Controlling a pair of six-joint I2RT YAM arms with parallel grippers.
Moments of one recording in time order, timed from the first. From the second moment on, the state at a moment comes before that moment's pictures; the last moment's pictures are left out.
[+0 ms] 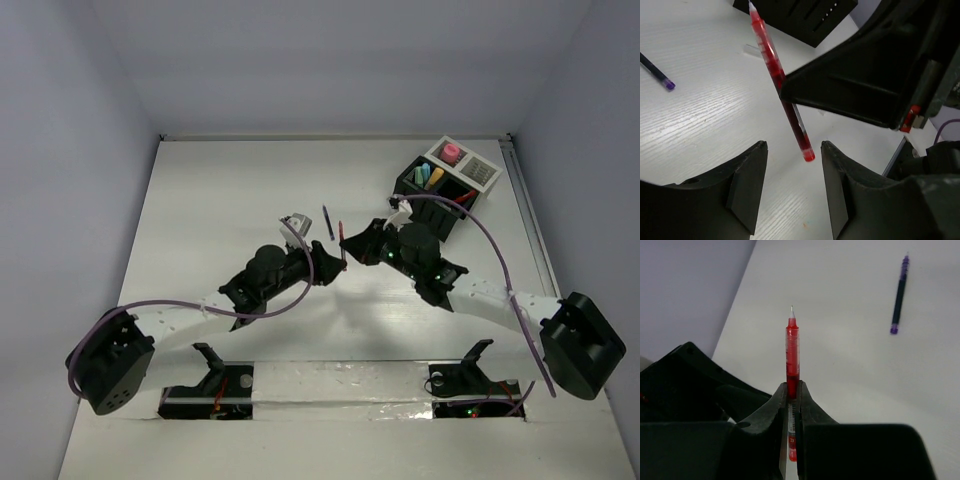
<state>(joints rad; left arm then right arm) -0.83 1.15 0.45 0.52 0.06 -0.58 0.73 1.25 0.62 0.40 -0.03 0.74</state>
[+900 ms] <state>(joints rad) -0.80 1.20 0.44 0.69 0.16 -0.66 0.75 1.21 0.48 0.64 -0.04 0.79</state>
